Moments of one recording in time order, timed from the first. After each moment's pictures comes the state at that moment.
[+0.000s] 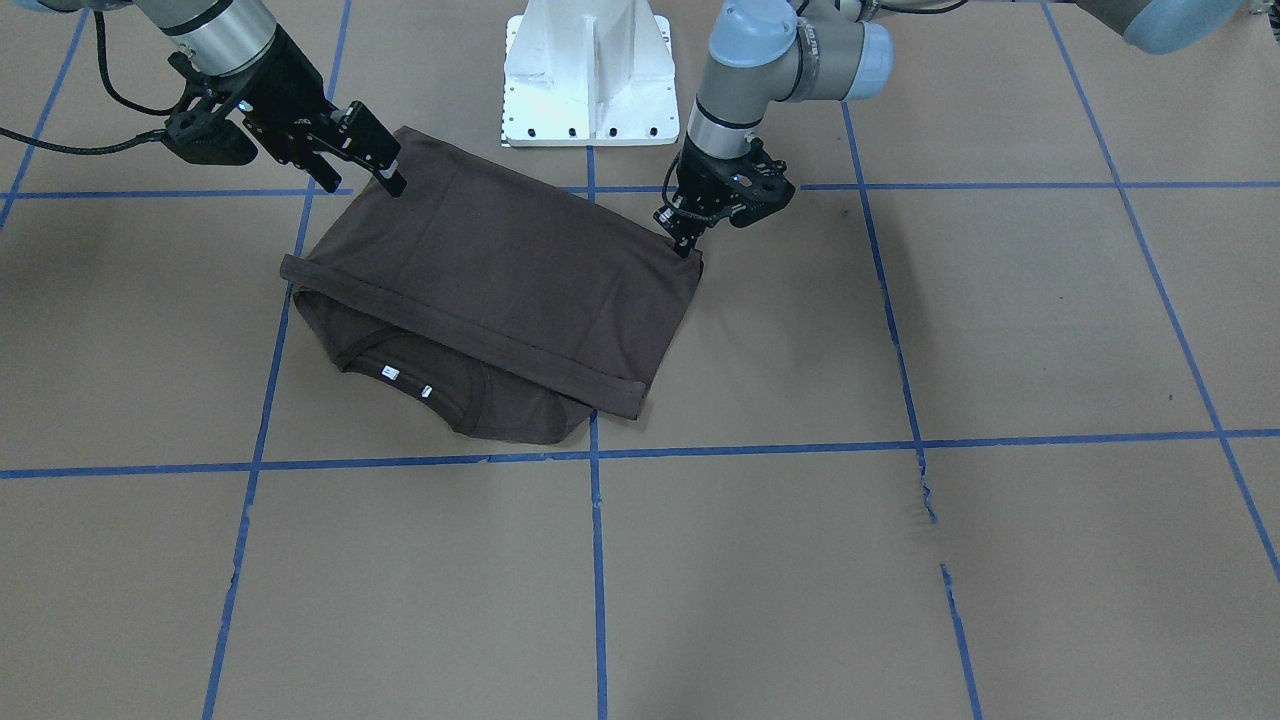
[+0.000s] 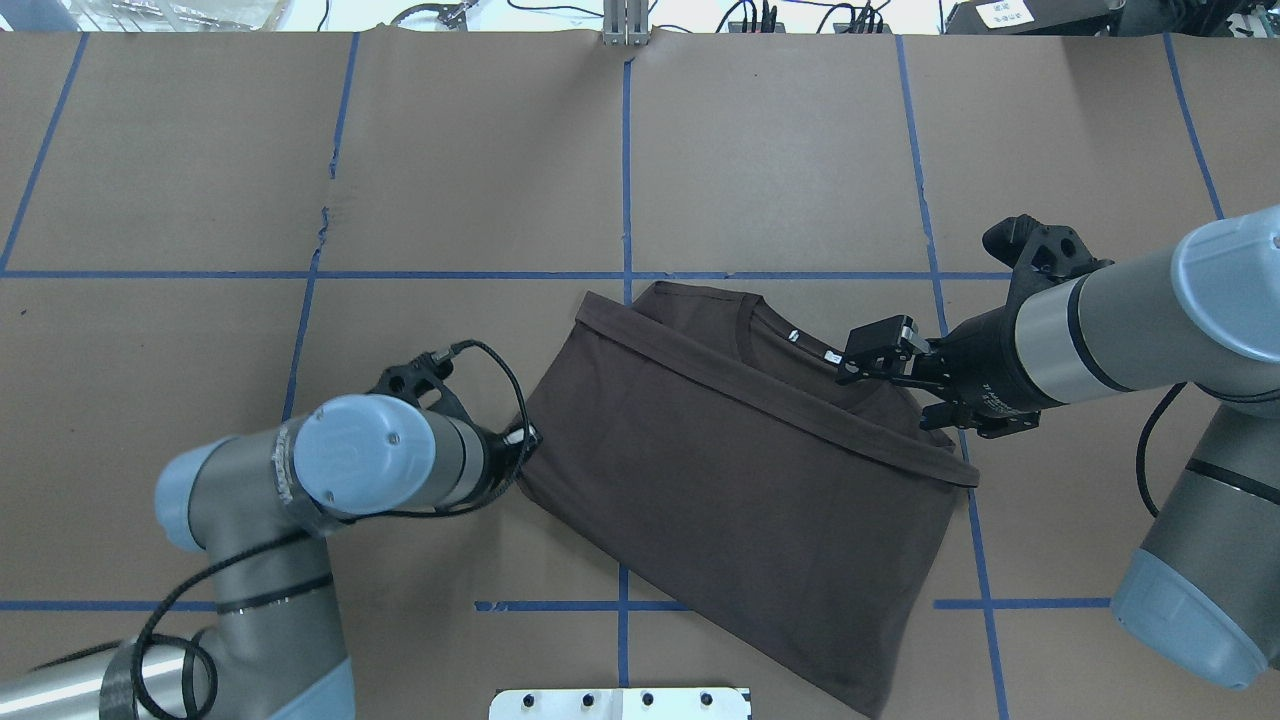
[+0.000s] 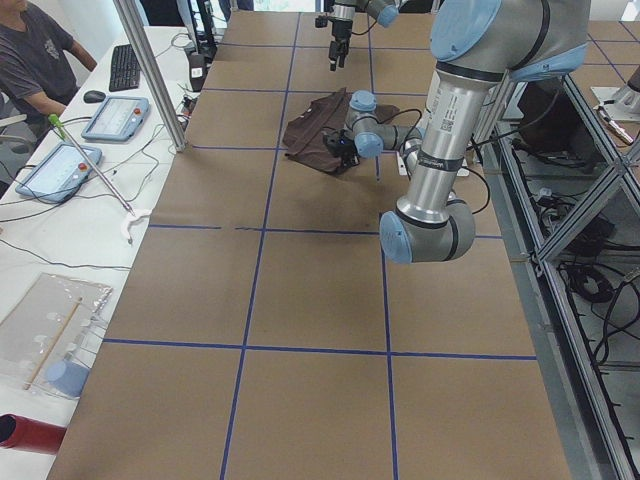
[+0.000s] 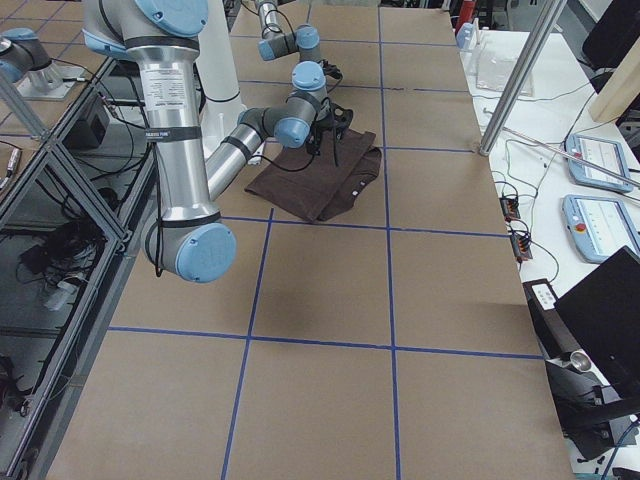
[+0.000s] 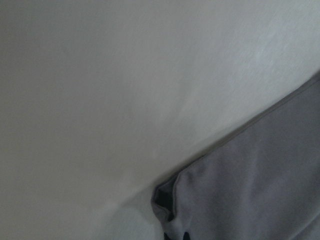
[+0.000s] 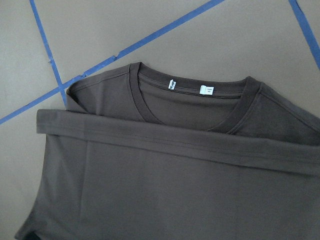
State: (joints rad) left arm -0.39 -2.01 -1.83 -1.82 -1.67 -1.91; right arm 0.66 -1.43 2.20 -1.29 2.04 1.62
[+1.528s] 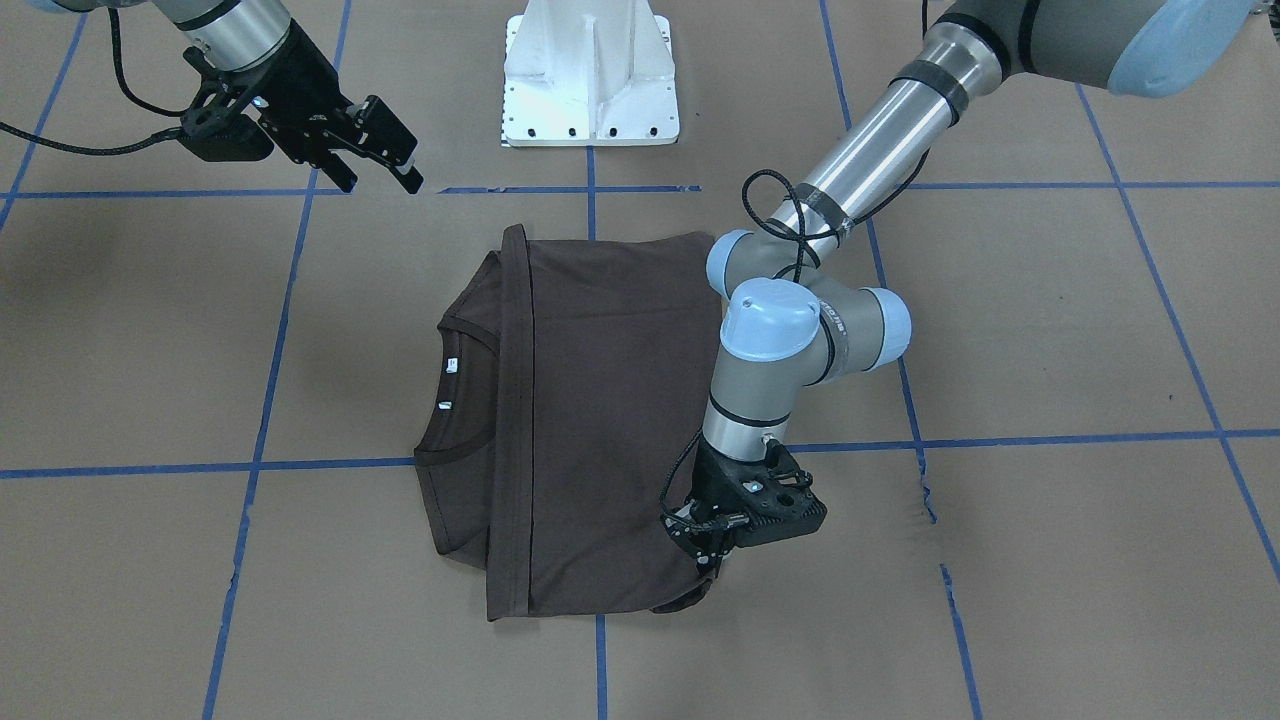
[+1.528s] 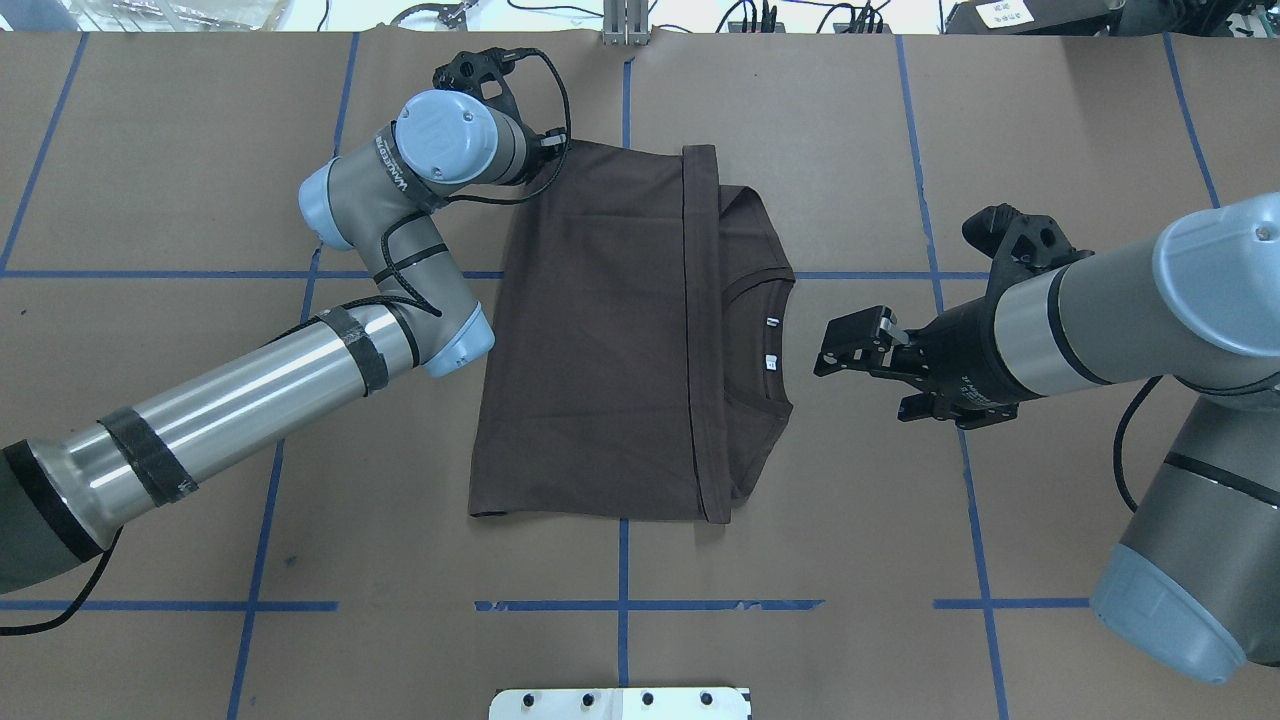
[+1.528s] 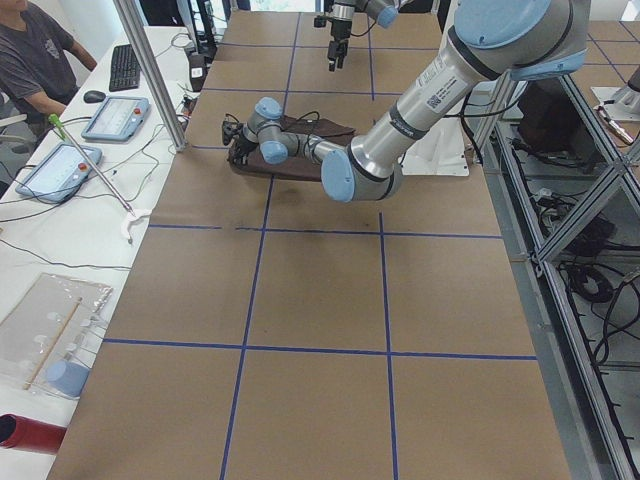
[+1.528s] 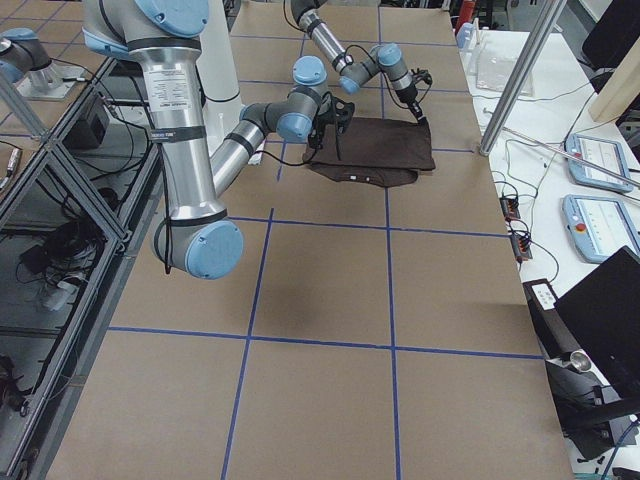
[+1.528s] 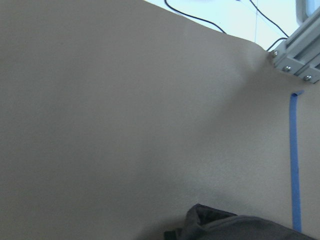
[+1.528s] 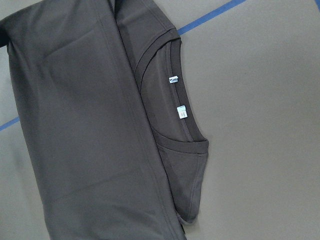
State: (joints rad) left arm -0.72 -2.52 -0.87 -2.38 -1.58 -1.38; right arm 0.65 -1.39 2.19 -1.29 2.02 1.63
